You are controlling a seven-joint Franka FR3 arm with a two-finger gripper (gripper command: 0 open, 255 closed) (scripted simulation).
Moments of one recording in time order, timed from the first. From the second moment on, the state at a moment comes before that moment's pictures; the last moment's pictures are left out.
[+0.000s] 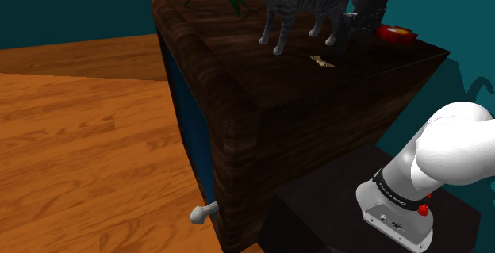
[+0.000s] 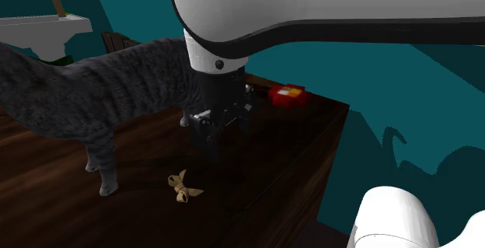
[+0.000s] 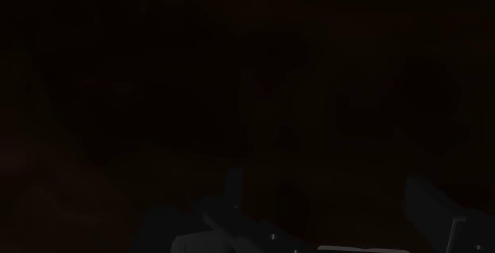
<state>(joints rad) 0.02 -0.77 -0.01 -2.37 -0.08 1.56 0.16</state>
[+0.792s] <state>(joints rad) -0.03 -0.63 -0.25 -2.22 -0.18 1.61 -0.13</state>
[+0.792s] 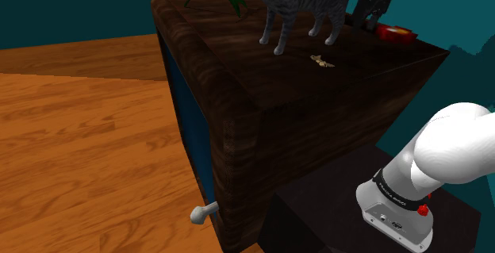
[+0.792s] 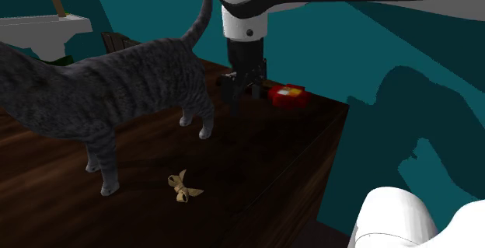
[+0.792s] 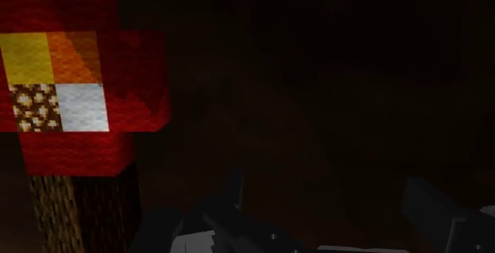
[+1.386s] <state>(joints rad) -0.02 -0.39 -0.47 -1.97 -0.16 1.64 -0.42</state>
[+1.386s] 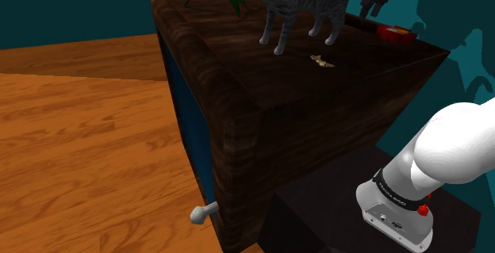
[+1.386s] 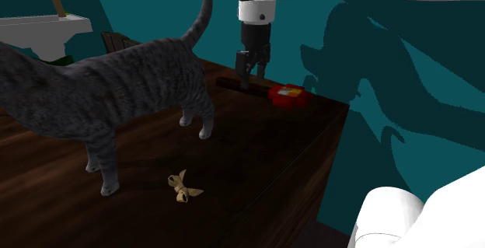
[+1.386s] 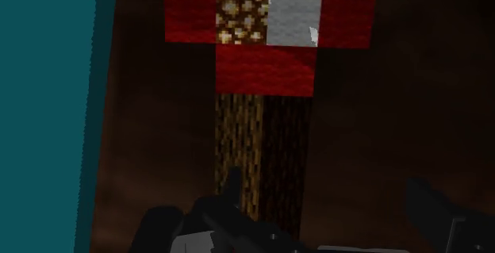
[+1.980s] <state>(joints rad) -0.02 -0.30 -0.54 -1.95 -0.13 1.71 -0.51</state>
